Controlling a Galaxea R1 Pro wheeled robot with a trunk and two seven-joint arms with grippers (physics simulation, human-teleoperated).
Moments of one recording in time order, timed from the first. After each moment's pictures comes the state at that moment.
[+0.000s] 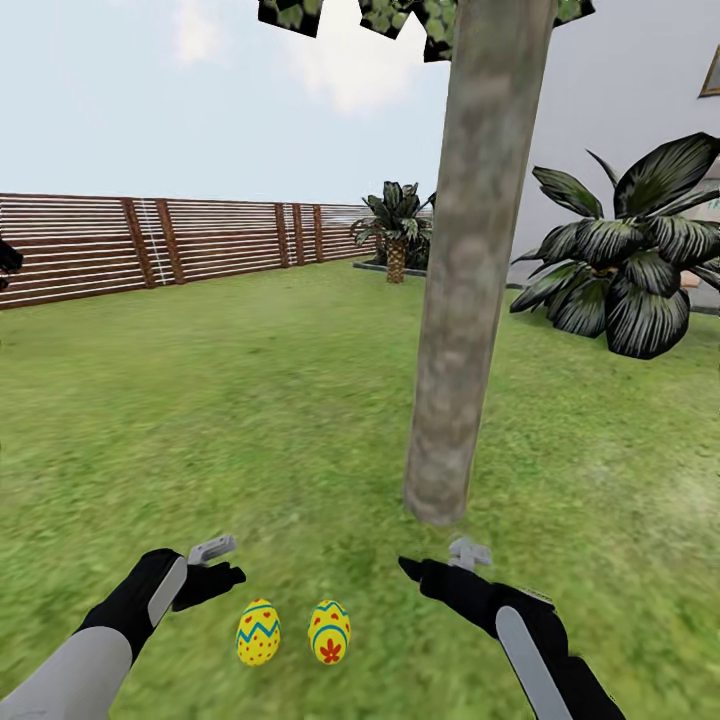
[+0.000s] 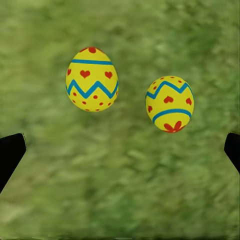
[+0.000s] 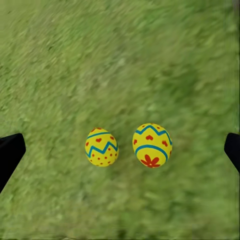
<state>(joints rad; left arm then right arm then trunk) -0.65 0.14 0.08 -0.53 0.28 0.70 -0.06 -0.22 -0.01 0.14 -1.41 -0.60 0.69 -0.04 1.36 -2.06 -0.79</state>
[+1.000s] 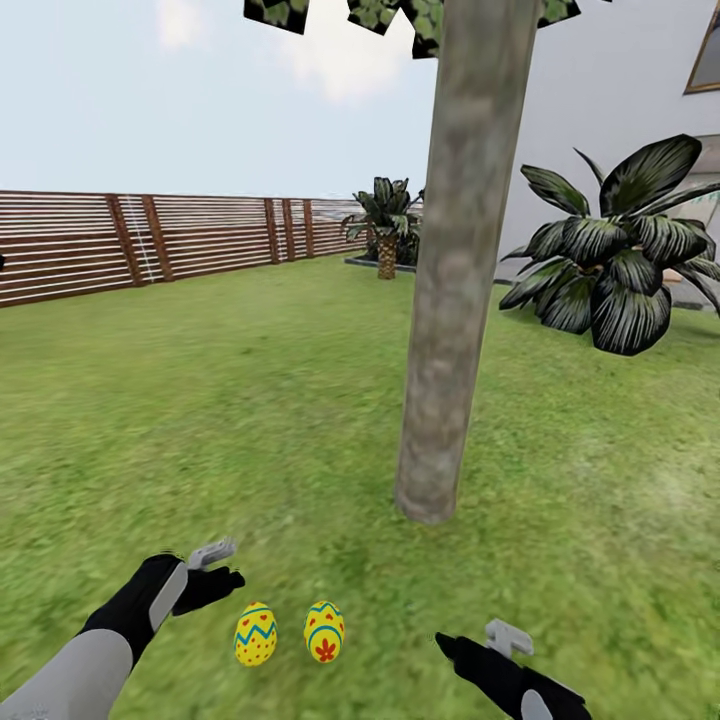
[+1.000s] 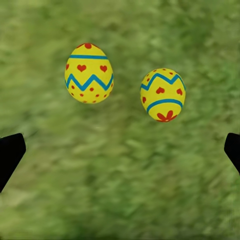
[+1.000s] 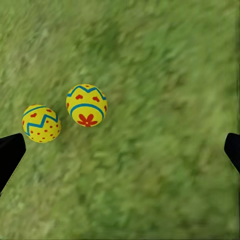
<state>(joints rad) -0.65 0.13 0.08 -0.49 0.27 0.66 -0.05 -0.12 -0.05 0.10 -1.11 -0.60 0.46 -0.03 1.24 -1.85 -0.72</state>
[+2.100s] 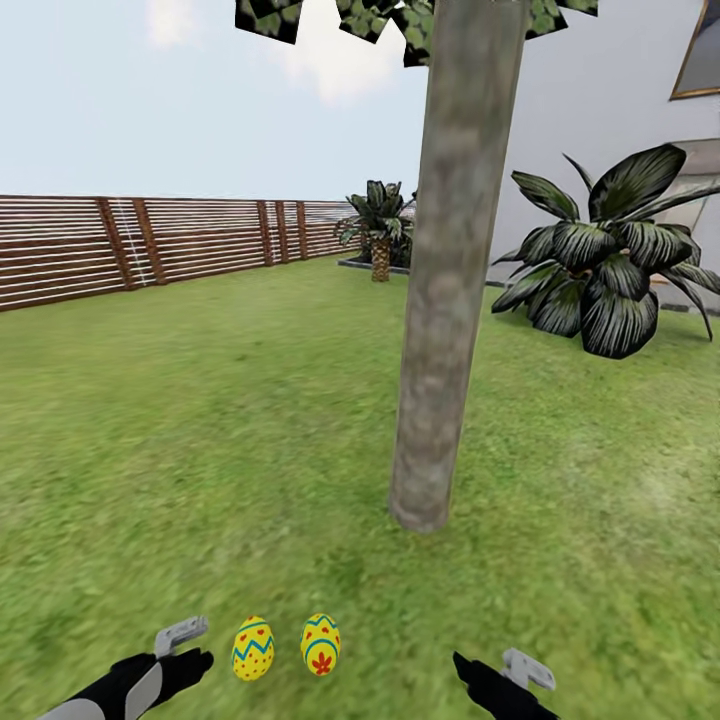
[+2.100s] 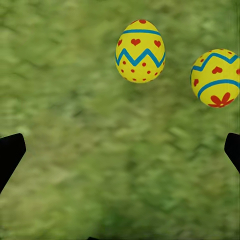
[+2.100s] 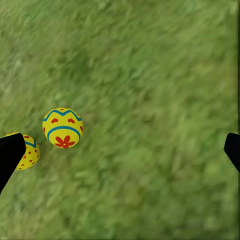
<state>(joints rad) -0.58 0.16 0.07 -0.11 0.26 0.19 -0.04 -0.12 -0.05 0.09 -0.91 -0.60 0.21 -0.03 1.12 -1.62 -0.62</state>
